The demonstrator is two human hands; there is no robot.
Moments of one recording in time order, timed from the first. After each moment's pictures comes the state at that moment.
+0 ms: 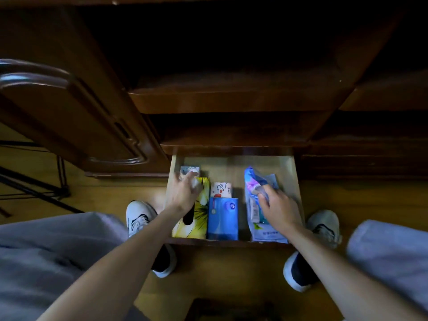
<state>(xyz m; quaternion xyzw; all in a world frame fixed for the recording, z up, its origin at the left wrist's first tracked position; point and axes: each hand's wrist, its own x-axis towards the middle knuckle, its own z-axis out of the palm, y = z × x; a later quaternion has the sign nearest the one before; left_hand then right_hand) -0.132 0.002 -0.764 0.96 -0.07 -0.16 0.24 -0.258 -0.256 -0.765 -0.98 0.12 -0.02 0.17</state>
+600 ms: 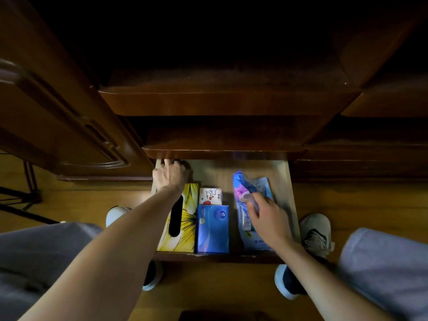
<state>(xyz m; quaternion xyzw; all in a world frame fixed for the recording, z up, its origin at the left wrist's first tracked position) -0.049 -0.034 -0.794 0.98 -0.08 -0.14 -0.08 -0.250 -0.247 -0.770 -0.96 0.14 0.02 0.22</state>
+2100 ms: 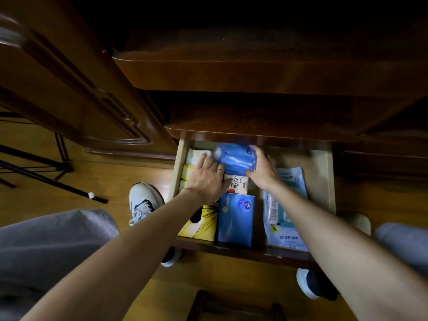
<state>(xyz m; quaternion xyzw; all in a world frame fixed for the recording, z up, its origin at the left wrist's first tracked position) -0.090 -0.032 -0.822 0.92 -0.32 -0.19 -0.09 -0.109 -0.225 -0.868 -0.88 0.21 0.14 0.39</state>
